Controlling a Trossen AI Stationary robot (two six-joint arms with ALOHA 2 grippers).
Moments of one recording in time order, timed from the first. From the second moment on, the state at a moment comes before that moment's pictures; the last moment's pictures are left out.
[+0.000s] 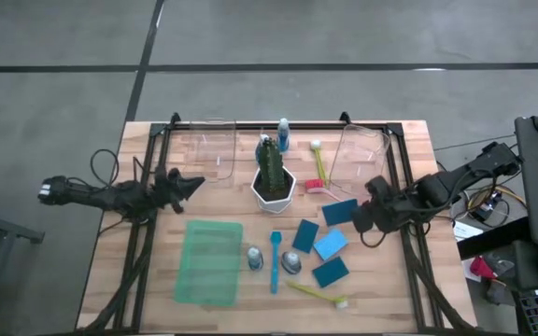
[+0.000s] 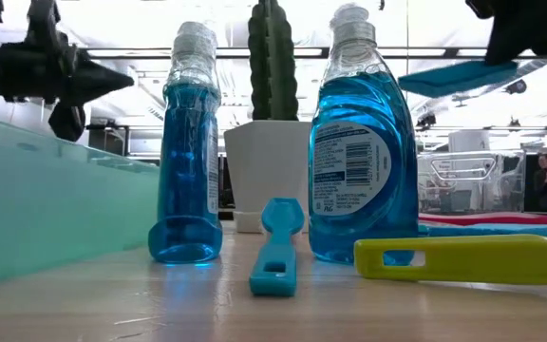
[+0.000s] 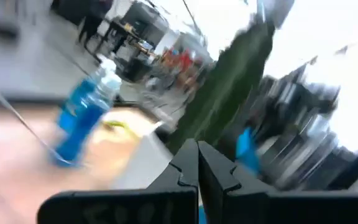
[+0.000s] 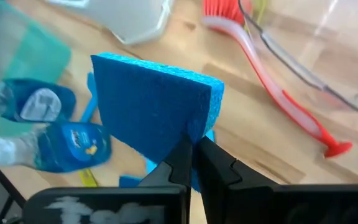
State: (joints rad) left arm -0.16 0.18 0.01 0.28 -0.55 -0.67; right arm 0.46 1.03 1.01 -1.13 0.41 1.52
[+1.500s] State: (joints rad) left arm -0.16 0.69 0.80 0.29 -0.40 -0.41; right arm 0.33 1.37 1.62 -0.49 0.87 0.52
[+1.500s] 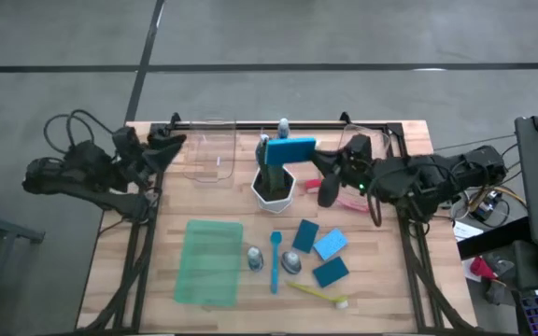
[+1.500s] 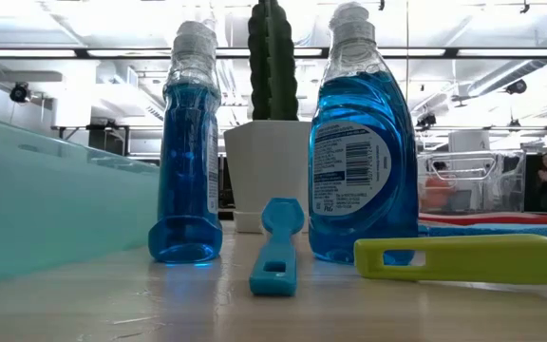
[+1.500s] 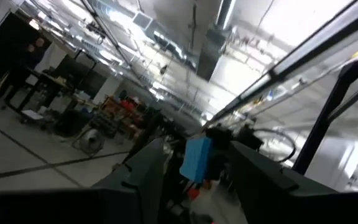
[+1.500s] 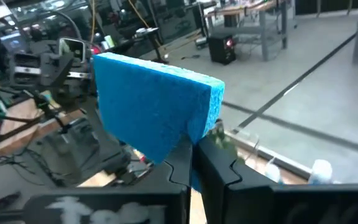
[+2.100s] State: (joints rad) left arm -0.16 1.00 1.10 0.28 -0.38 -0.26; right arm 0.29 1.61 2.00 -0.60 0.87 0.32
